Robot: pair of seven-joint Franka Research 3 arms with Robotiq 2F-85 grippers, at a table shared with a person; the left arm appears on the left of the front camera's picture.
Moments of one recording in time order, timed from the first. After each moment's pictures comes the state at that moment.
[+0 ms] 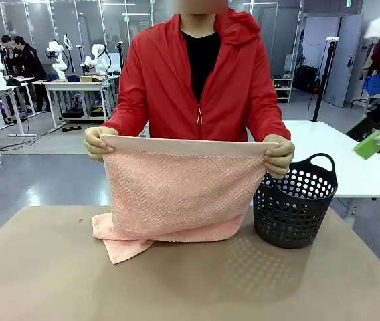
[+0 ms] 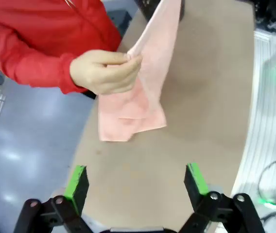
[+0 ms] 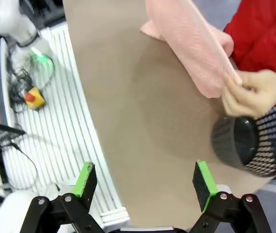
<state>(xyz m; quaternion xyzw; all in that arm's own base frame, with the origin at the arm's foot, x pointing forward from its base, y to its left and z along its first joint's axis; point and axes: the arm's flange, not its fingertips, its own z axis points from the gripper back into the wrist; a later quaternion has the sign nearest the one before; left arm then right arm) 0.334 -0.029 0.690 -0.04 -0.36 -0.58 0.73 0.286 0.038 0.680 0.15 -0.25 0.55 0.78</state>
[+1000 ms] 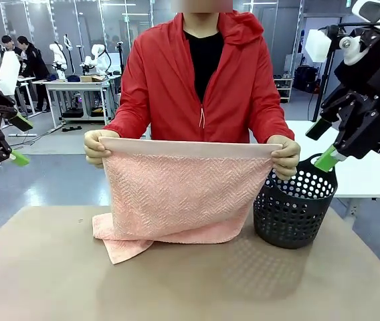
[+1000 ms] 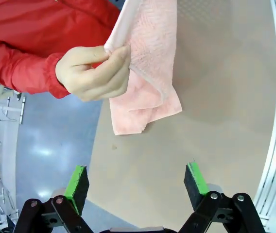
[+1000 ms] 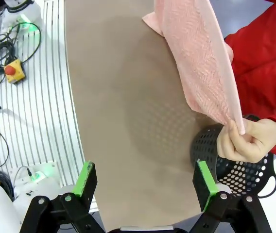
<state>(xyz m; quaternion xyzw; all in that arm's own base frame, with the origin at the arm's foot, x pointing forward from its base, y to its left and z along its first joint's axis) 0.325 -0.078 0.640 0.05 -0.35 -0.62 0.70 0.285 0.096 0.672 0.08 -0.24 0.62 0.74</state>
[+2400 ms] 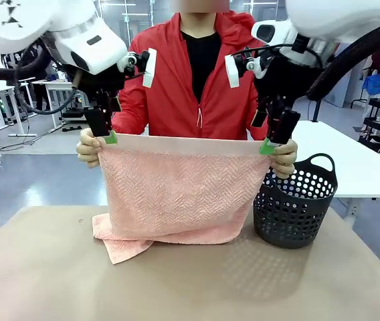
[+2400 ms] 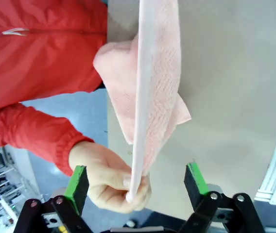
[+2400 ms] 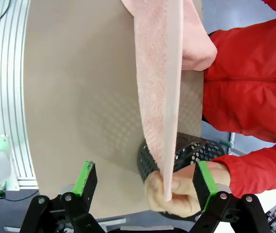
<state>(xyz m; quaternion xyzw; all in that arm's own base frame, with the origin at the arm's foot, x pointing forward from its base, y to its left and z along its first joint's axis) 0.394 -0.285 0.679 0.15 -0.21 -0.69 0.68 0.400 0.190 0.660 -0.04 -0.19 0.70 0.69</state>
